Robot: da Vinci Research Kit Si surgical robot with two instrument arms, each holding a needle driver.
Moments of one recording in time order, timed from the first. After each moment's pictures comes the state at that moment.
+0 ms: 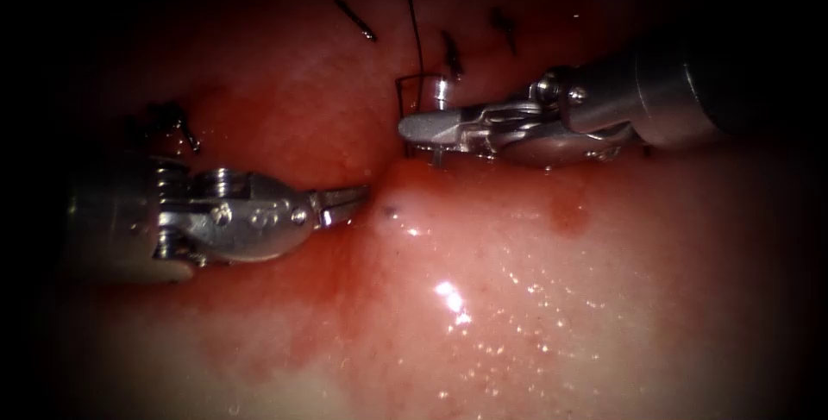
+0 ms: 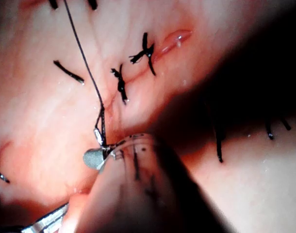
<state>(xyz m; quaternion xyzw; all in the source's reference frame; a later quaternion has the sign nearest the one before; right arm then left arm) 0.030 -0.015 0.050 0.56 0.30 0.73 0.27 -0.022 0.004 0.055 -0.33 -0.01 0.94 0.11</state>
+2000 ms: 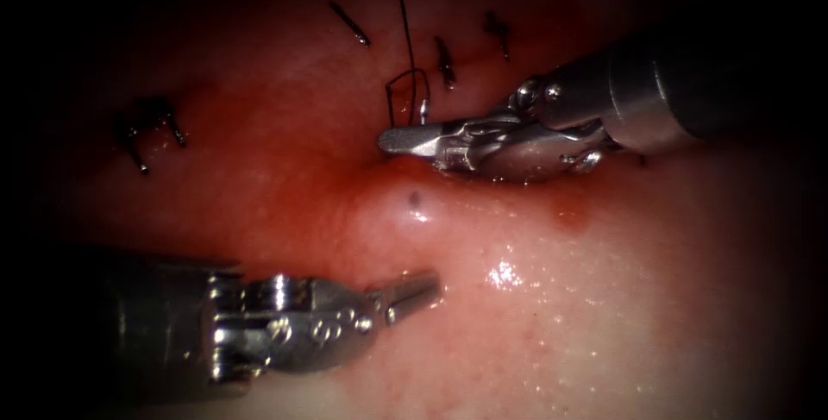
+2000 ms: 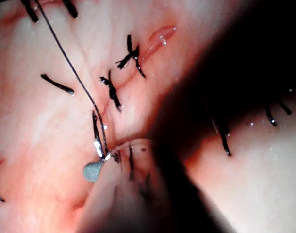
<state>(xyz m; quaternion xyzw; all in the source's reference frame) 0.030 -0.015 0.053 0.54 0.29 0.75 0.25 -0.025 -0.001 0.054 -0.34 -0.02 0.93 0.12</state>
